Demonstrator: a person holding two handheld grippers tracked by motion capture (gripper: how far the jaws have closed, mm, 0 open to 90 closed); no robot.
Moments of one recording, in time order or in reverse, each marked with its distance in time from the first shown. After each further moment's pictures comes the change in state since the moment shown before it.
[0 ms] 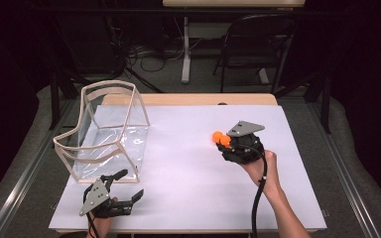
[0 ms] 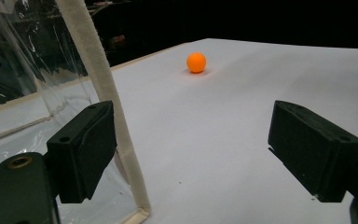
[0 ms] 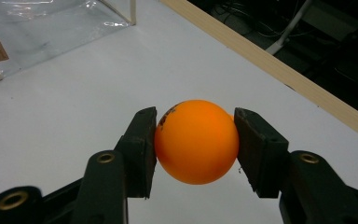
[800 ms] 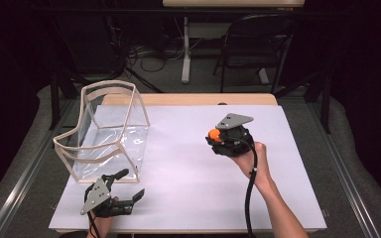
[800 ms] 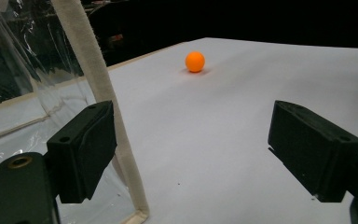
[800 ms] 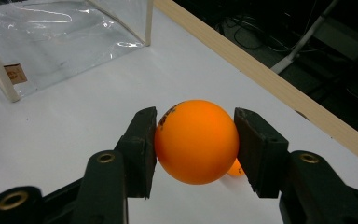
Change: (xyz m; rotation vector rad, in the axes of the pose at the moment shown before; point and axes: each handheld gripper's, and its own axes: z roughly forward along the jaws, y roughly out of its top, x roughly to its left) left arm 0.000 0.000 0.003 0.005 -0.013 -0.001; right arm 0.008 0.028 0.012 -0.029 0.043 -0.037
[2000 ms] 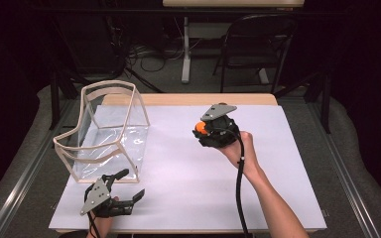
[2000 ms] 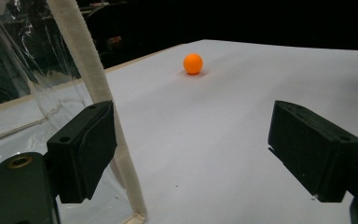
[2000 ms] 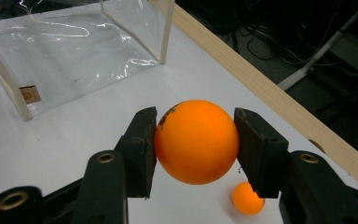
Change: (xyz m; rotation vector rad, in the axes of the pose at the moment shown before) left arm 0.000 0.001 -0.001 -0.009 -0.003 0.003; right arm 0.008 0.034 0.021 -0.006 0.054 -0.051
